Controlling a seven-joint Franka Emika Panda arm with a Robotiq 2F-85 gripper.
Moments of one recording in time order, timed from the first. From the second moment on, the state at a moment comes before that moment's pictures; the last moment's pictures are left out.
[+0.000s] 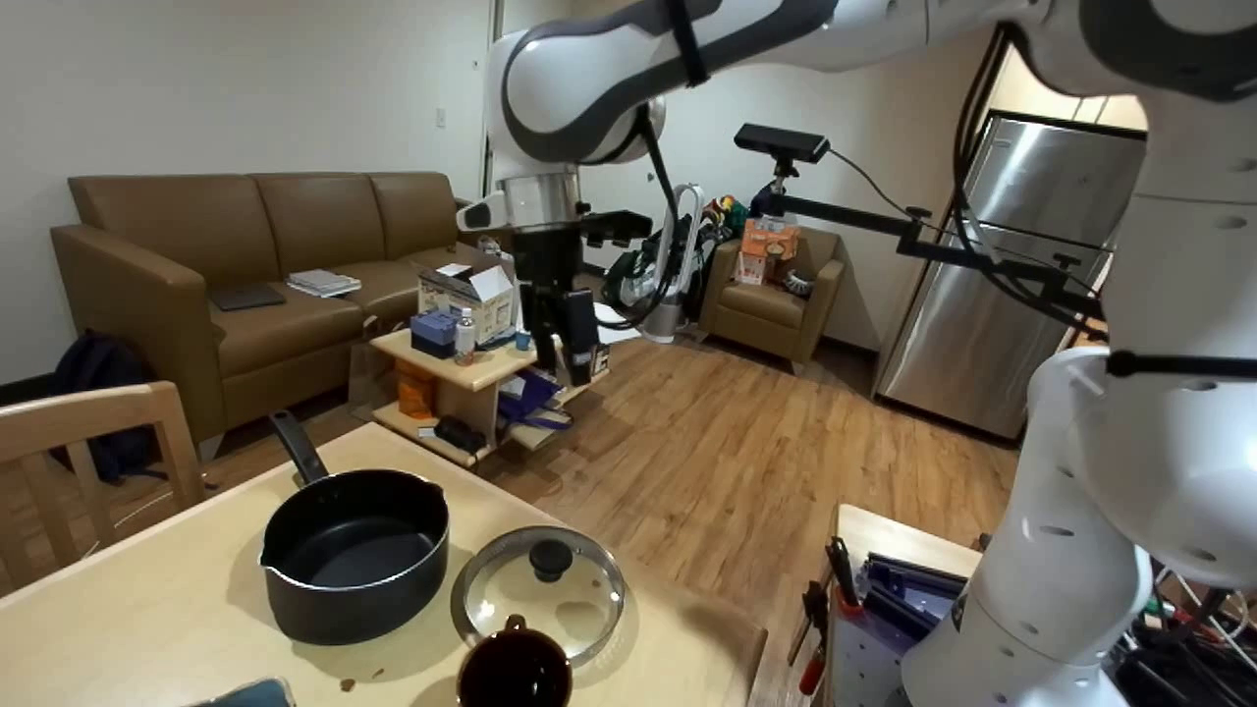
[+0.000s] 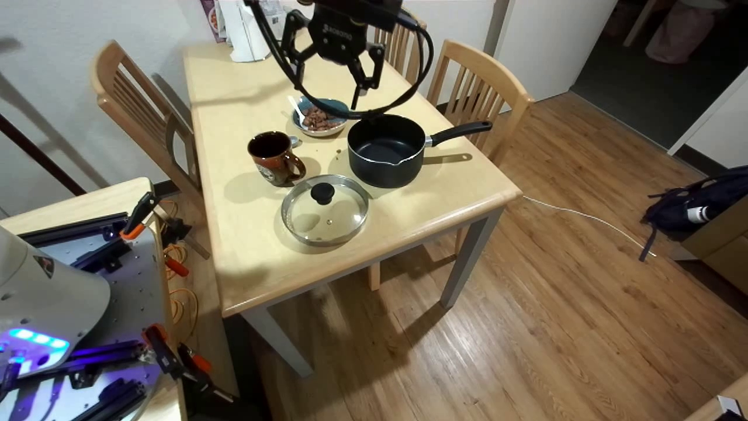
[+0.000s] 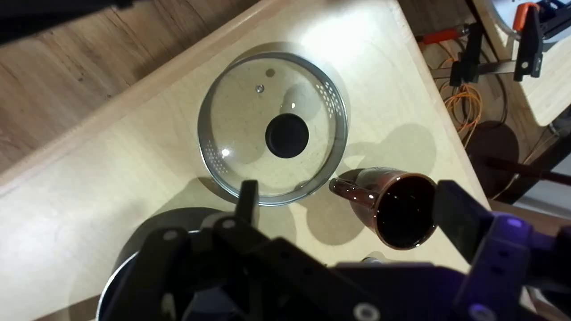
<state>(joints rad) 0.09 0.19 -0.09 -1.91 0.07 1.79 -0.93</state>
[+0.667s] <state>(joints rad) 0.08 0.53 0.08 -1.67 -0.08 1.81 -1.09</state>
